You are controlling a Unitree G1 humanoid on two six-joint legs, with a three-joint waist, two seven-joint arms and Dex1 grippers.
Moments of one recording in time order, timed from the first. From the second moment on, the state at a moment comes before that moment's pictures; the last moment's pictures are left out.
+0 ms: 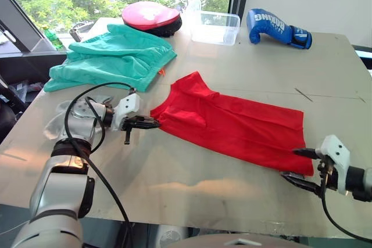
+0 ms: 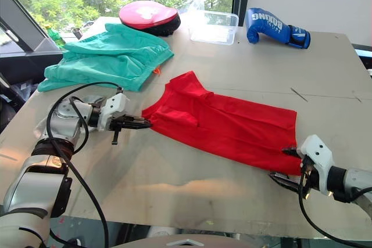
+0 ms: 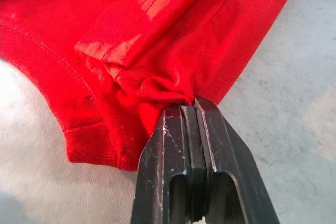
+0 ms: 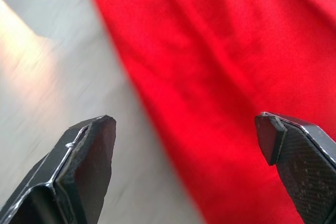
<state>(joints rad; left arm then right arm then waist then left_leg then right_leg) -0.69 0.74 -0.08 0.84 -0.10 -0.22 -1.56 0.42 -0.92 -0.30 -0.55 0.52 0.58 0.93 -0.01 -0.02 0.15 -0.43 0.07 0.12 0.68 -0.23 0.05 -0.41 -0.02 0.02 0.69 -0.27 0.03</state>
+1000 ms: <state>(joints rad) -0.11 1.00 -0.11 -0.25 -0.42 0.59 -1.49 -0.89 -0.75 0.42 0.76 -0.39 -0.14 0.89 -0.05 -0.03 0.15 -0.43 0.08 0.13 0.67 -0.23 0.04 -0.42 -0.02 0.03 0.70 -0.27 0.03</state>
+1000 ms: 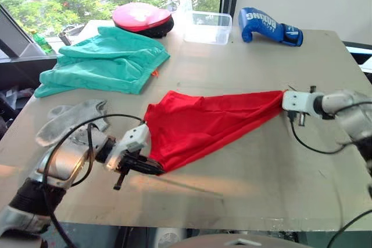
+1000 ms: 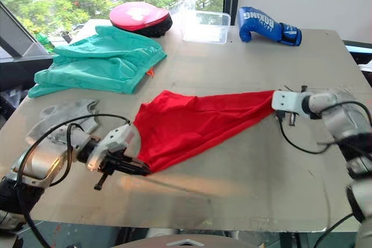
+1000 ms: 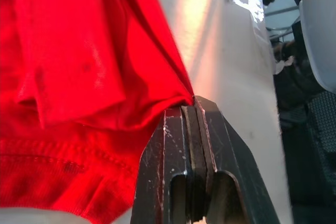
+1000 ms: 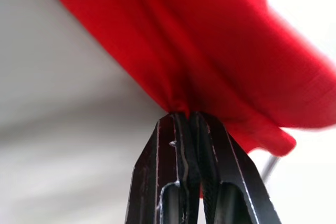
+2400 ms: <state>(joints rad) -0.25 0.94 0.08 -0.10 -0.67 0.73 -1.32 -0.61 -0.80 0.11 0.35 0.02 0.02 1.23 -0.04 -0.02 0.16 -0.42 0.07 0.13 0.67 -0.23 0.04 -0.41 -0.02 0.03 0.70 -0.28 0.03</state>
